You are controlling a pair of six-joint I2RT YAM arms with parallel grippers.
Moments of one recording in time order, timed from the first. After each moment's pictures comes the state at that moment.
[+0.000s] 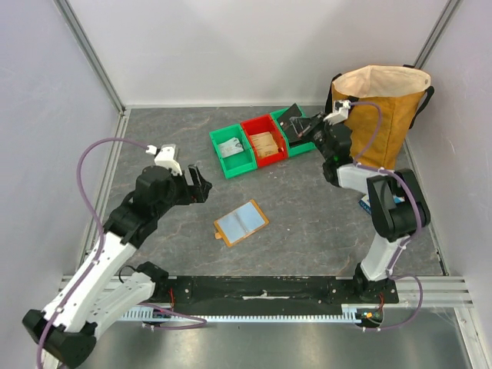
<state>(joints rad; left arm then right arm) -0.54 0.75 0.85 -0.51 -0.14 -0.48 0.26 1.75 0.91 0.91 -0.17 0.80</state>
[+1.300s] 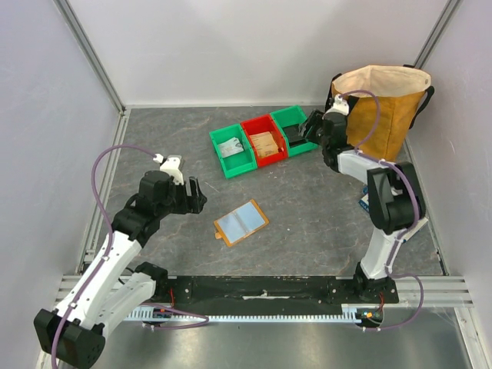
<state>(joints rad) -0.36 0.79 0.71 -0.54 0.04 -0.29 0.22 1.91 1.18 0.39 0.08 0.50</state>
